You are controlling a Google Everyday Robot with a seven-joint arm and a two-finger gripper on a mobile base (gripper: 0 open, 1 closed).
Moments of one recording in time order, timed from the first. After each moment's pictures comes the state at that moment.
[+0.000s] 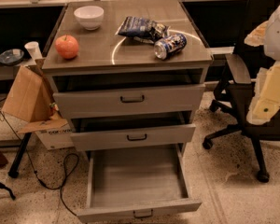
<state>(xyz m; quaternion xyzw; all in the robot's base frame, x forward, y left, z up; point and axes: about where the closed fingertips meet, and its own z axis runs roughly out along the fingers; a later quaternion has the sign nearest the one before) 0.438 -0.217 0.976 -0.60 0.78 -0.03 0.16</state>
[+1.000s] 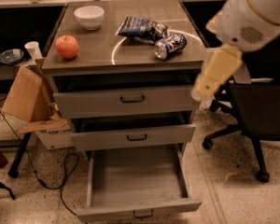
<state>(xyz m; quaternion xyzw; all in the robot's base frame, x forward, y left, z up) 0.488 -0.142 0.984 -0.58 0.78 0.01 0.25</state>
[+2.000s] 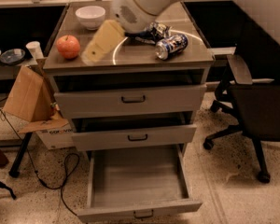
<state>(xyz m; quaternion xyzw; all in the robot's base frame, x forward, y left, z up) 0.576 0.061 0.993 -0.51 0.77 0.14 0.35</state>
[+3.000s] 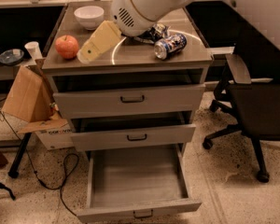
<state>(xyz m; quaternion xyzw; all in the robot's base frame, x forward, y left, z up) 0.578 0.070 0.992 -0.47 0.78 0.17 0.37</state>
